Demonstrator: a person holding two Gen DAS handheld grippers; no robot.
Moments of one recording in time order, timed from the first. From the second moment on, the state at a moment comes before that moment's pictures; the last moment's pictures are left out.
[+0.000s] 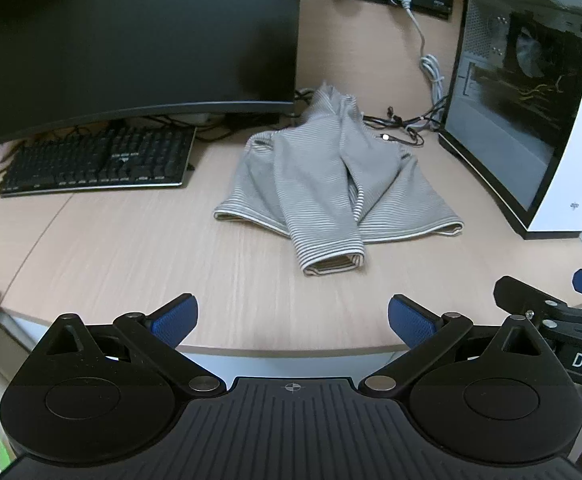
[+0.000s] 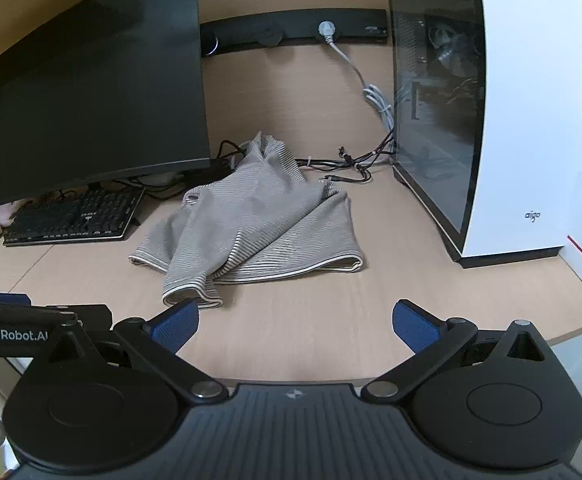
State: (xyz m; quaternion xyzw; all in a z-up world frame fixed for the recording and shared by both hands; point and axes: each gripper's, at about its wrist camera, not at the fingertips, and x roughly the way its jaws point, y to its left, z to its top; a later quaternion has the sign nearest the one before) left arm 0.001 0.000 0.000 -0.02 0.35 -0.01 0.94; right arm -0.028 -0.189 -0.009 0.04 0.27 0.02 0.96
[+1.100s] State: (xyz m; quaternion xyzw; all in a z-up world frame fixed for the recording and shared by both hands) left arm 0.012 0.003 -0.001 -0.02 0.36 0.01 0.93; right arm -0.017 -0.182 -0.009 0.02 0.29 0.02 0.96
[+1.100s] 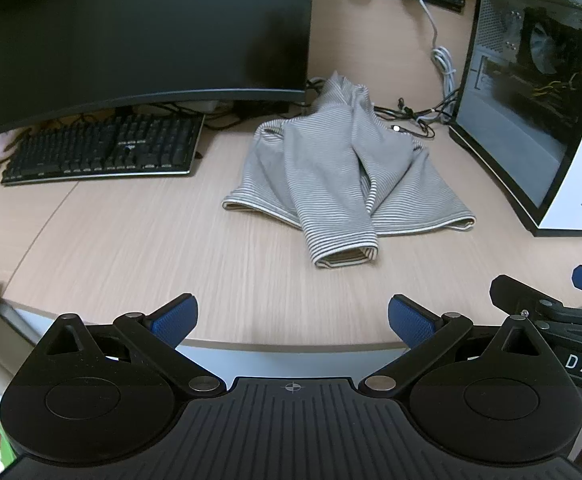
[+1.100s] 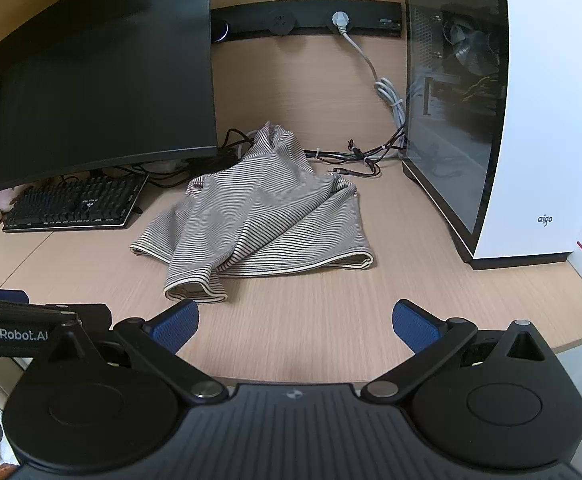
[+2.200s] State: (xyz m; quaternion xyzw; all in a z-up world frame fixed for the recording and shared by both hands) left arm 0.030 0.001 -0.003 -0.02 0.37 0.01 0.93; right arm -0.005 -0.189 -0.018 0.03 0.30 0.02 0.95
